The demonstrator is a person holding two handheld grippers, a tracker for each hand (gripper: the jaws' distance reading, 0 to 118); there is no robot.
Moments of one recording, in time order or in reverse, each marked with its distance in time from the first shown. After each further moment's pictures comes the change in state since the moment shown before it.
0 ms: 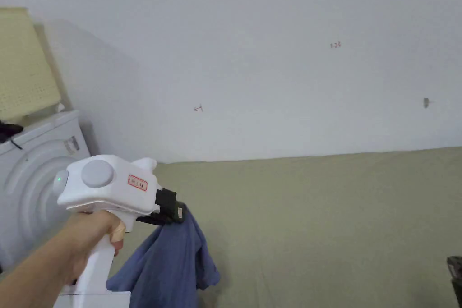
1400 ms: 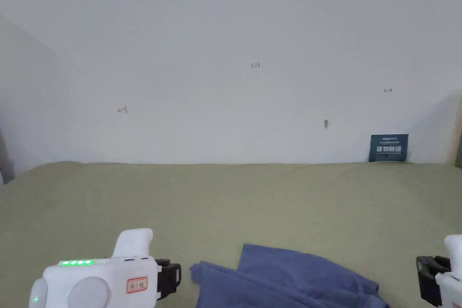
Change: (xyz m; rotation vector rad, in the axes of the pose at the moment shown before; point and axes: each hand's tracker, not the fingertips) left arm 0.111 -0.173 -0.017 0.170 -0.068 -0.012; right arm 0.092 -0.024 0.069 -0.027 -0.167 -0.117
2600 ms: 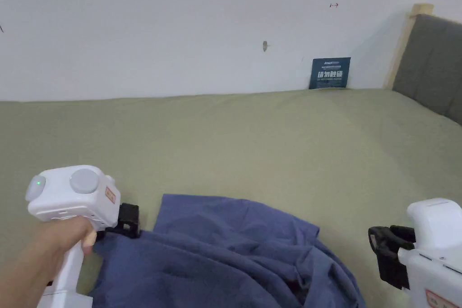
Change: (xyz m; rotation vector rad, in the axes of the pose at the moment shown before) left arm 0.009 0.072 -0.319 -0.528 0.196 0.010; right arm 0.033 -0.029 -0.063 -0.149 0.026 0.031
